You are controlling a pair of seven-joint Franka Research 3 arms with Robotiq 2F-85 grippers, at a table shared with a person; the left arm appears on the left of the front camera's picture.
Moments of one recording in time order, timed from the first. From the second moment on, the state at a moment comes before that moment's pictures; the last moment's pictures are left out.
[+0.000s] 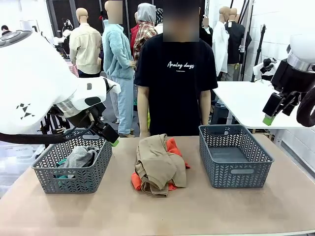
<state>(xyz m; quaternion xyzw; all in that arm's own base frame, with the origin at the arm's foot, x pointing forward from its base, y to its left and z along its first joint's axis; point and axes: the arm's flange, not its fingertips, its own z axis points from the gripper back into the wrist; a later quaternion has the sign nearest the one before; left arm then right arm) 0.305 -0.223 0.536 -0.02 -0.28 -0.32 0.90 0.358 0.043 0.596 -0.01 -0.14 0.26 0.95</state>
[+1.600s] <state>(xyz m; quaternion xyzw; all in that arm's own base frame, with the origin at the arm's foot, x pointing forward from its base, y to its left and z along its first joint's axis) 0.434 -0.395 0.411 0.04 -0.14 -0.16 0.98 0.358 0.043 0.596 -0.01 -0.14 0.26 0.95</state>
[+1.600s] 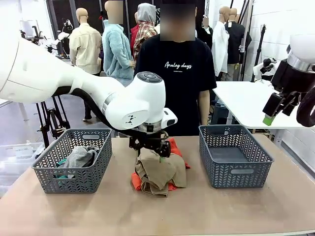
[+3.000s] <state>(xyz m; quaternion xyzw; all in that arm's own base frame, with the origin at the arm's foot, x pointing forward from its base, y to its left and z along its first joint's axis) 0.470 -0.362 0.388 0.00 -0.11 0.03 0.99 0.358 0.043 0.596 -0.01 -0.14 0.26 0.95</state>
